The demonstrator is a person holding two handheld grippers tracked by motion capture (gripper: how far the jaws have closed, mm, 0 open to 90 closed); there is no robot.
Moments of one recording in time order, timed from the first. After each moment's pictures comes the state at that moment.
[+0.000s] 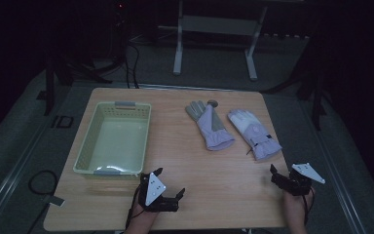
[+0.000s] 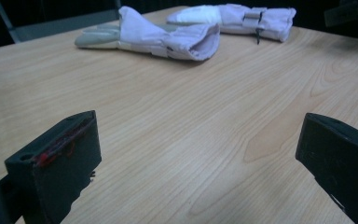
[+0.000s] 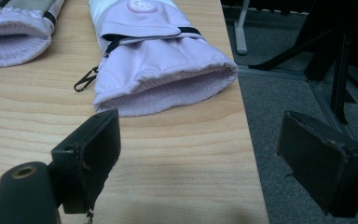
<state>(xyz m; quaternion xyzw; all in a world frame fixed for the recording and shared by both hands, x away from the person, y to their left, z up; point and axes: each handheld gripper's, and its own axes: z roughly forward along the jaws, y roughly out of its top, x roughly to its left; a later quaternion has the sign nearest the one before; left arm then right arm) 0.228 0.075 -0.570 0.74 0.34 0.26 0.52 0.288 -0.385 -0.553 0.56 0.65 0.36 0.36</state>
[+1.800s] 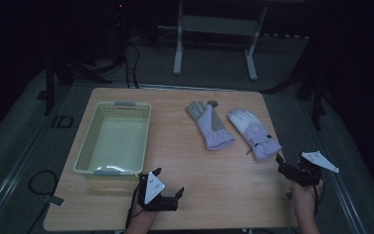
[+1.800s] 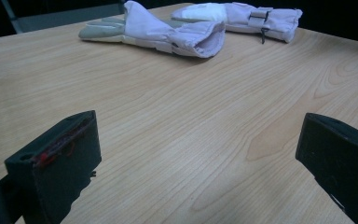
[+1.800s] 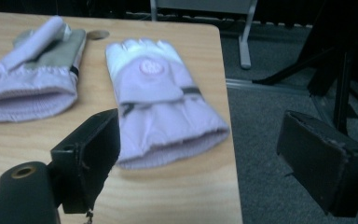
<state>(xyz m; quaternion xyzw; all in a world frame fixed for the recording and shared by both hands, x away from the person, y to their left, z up) 0.228 0.077 -0.570 0.73 0.36 0.25 0.52 0.295 -0.383 -0.492 0.55 0.65 0.38 0.36</state>
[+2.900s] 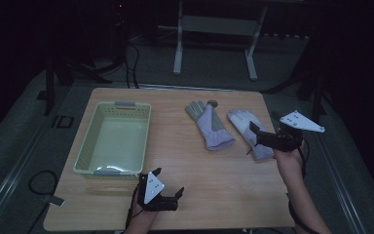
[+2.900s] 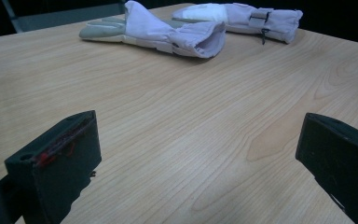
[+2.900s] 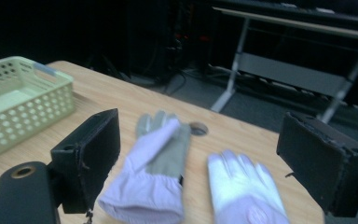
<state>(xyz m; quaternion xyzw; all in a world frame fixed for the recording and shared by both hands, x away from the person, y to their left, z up) 0.228 0.078 -0.570 0.73 0.36 0.25 0.52 0.339 -0.294 -0.389 0.38 0.71 0.49 0.33</state>
